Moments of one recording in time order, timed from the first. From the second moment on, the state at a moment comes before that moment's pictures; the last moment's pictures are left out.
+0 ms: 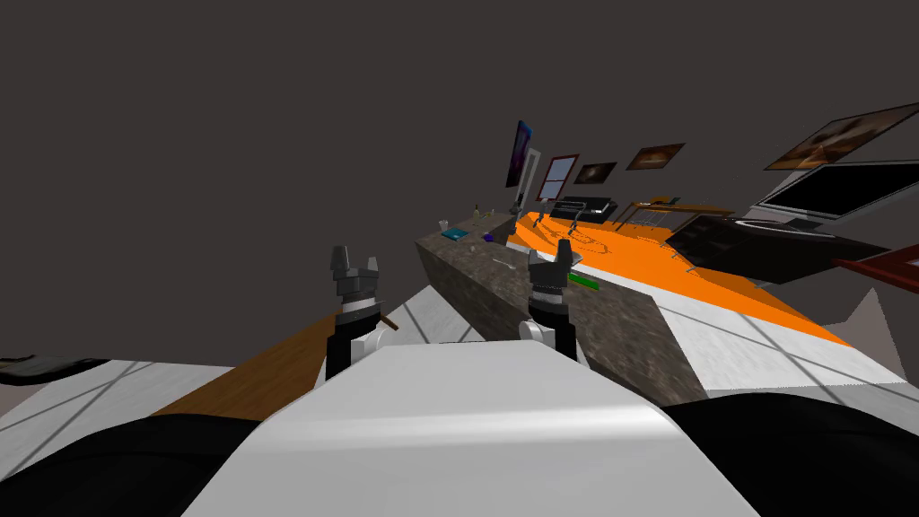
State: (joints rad) left arm 0.52 0.01 0.07 -2.38 0.11 -0.37 -0.09; right arm 0.50 0.02 0.03 -2.29 -0.08 -0.51 0.03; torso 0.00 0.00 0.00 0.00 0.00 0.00
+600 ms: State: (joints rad) left arm 0.52 0.01 0.07 -2.38 0.11 -0.37 -0.09; right arm 0.48 -0.13 0.02 -2.26 -0.07 -0.49 0.04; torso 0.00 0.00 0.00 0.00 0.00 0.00
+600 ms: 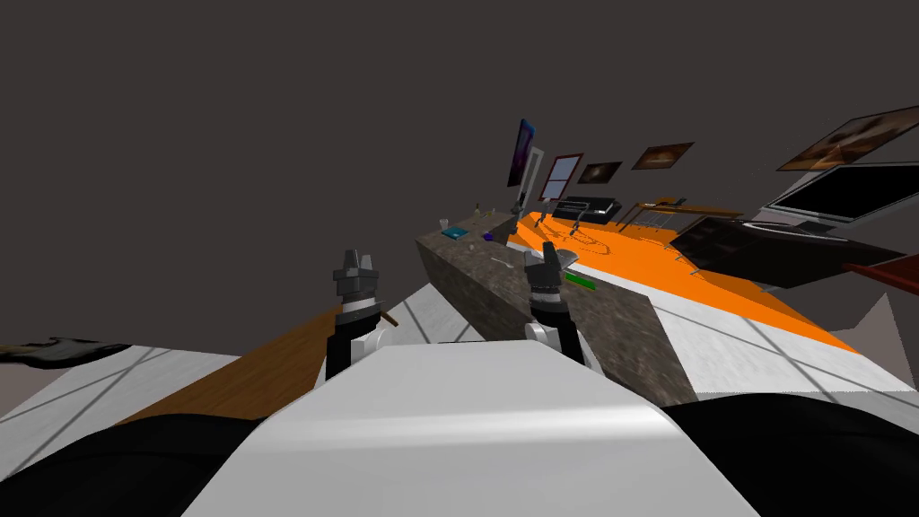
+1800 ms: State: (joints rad) left arm 0.52 0.01 0.07 -2.38 0.11 -0.37 -0.09; right arm 0.43 -0.46 -0.01 -2.14 -0.04 -0.42 0.06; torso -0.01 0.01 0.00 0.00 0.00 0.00
